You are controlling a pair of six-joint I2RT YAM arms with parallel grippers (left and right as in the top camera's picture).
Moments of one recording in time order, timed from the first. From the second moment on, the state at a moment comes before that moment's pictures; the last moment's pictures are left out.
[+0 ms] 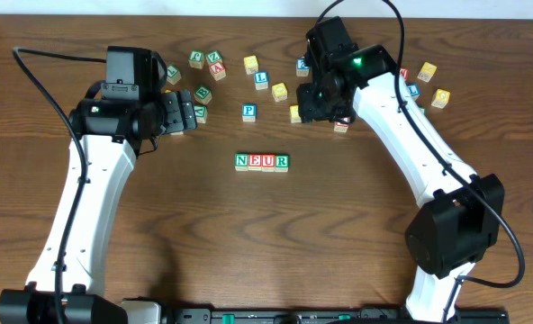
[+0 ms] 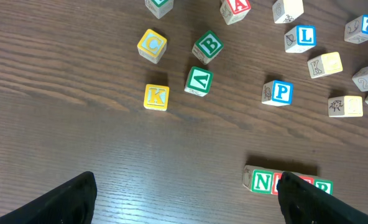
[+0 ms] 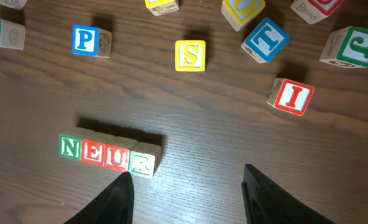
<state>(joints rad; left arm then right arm) -0.07 1.50 1.37 -0.89 0.02 -0.25 0.43 1.98 1.85 -1.11 -0.07 0.29</state>
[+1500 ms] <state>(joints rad) -0.07 1.55 1.37 -0.88 0.02 -0.25 0.28 2.31 1.85 -1.01 0.06 0.47</state>
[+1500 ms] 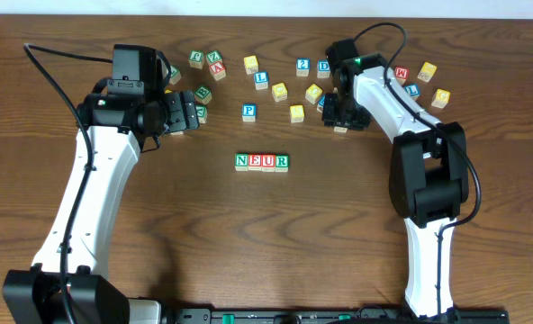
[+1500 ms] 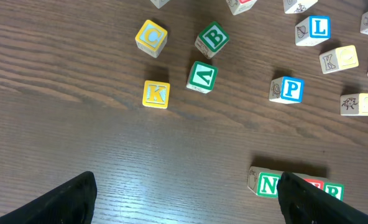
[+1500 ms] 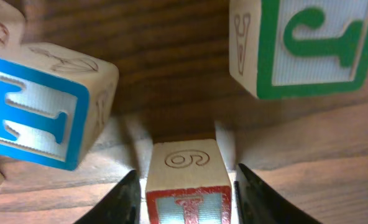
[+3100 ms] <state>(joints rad) -0.07 1.55 1.37 -0.88 0.02 -0.25 0.44 2.28 1.85 -1.22 -0.07 0.36</state>
